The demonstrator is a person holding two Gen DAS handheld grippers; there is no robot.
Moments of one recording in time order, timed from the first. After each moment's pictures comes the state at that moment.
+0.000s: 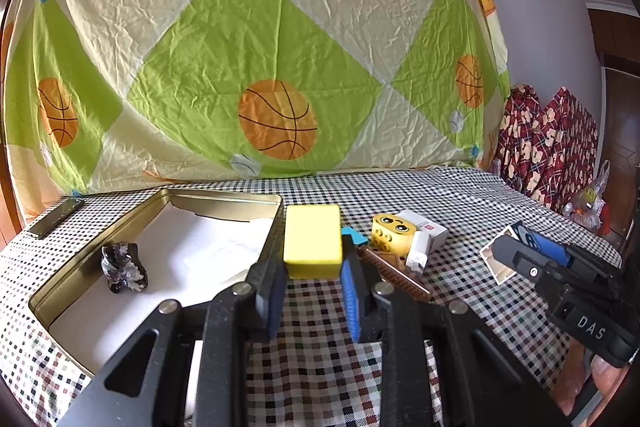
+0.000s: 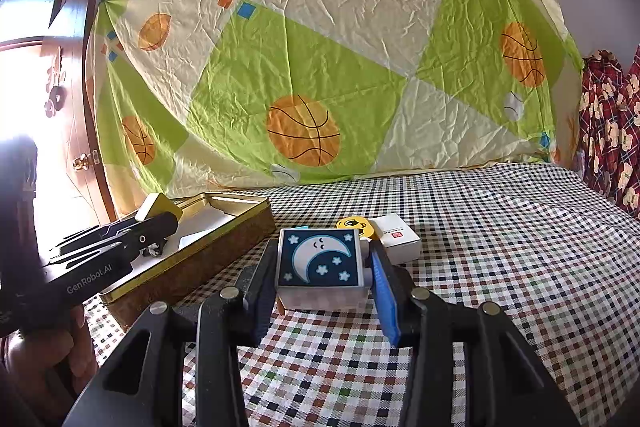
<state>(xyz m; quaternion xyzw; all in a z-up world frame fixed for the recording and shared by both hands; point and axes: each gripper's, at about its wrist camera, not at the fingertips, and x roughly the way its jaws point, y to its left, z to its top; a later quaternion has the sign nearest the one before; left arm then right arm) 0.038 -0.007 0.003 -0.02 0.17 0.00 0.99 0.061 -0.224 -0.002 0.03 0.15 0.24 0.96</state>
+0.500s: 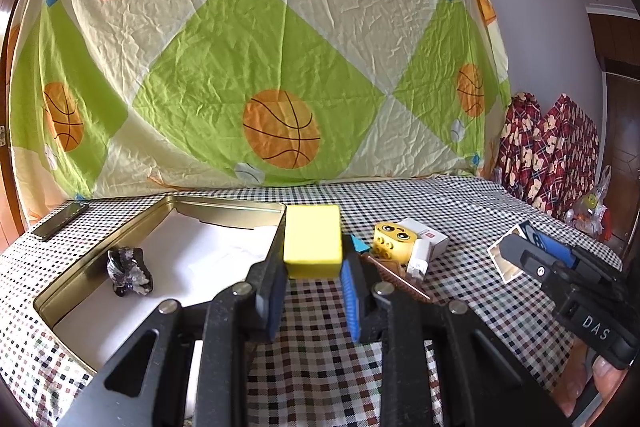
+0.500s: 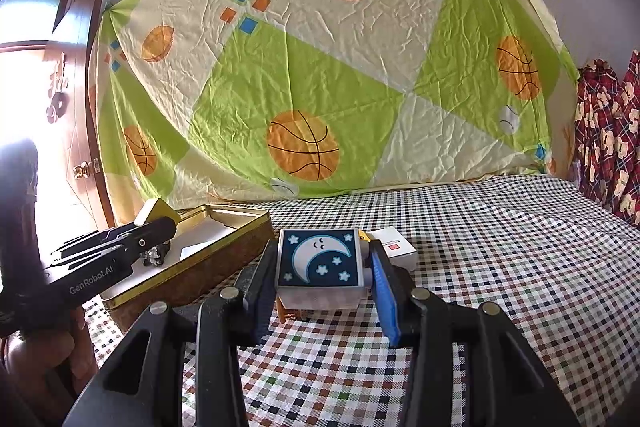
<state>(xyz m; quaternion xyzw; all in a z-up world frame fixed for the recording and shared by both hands) 0.031 -0.005 0.006 -0.02 0.15 0.00 0.99 0.053 -0.226 0.000 0.03 0.12 0.23 0.96</state>
